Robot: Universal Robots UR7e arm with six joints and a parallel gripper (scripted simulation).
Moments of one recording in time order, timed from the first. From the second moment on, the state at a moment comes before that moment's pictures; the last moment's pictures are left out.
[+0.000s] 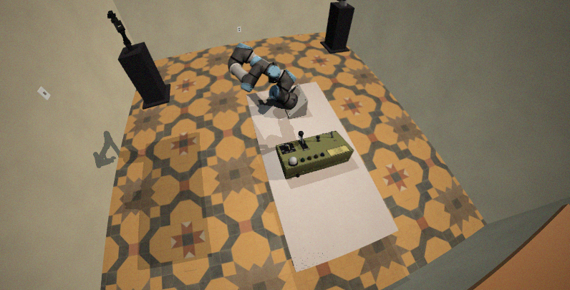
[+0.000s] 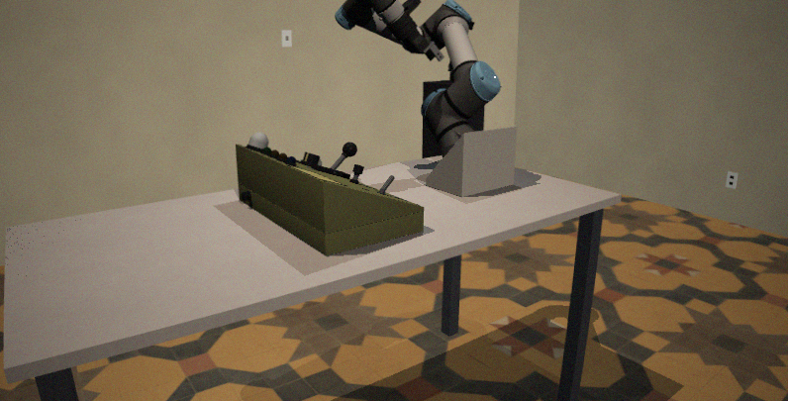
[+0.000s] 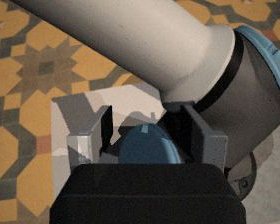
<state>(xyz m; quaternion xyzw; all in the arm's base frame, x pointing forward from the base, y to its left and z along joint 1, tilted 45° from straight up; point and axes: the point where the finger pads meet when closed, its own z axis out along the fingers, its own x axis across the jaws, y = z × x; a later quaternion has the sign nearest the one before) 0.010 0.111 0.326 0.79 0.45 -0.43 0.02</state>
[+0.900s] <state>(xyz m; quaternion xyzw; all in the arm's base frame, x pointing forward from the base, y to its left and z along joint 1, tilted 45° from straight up) 0.011 0.111 0.326 0.79 0.45 -0.43 0.02</state>
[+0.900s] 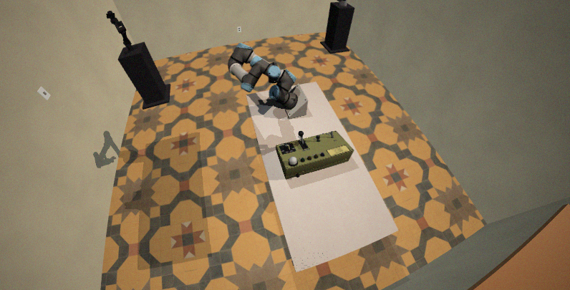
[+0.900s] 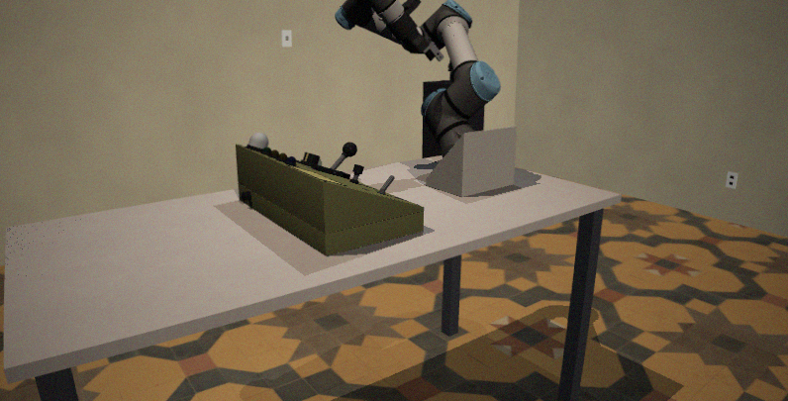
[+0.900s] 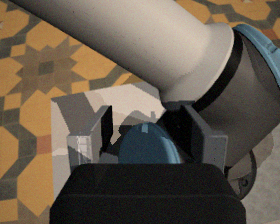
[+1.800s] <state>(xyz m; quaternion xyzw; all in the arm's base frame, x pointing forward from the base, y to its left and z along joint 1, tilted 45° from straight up) 0.064 0.116 0.280 0.84 0.36 -0.39 0.12</state>
